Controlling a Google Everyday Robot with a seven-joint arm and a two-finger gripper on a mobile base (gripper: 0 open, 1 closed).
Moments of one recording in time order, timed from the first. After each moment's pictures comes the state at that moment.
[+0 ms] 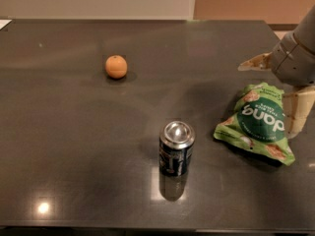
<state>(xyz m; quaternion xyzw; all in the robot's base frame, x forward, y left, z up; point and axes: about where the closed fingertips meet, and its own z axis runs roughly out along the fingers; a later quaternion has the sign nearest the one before) 0.475 -0.237 0.908 -0.80 0.59 -0.01 0.12</state>
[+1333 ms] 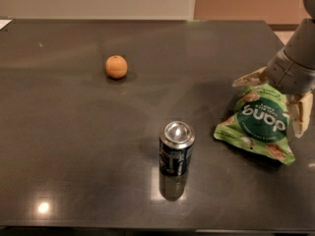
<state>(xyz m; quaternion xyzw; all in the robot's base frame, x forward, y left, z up) 0.495 -0.264 0.861 -0.89 0.45 0.00 0.07</state>
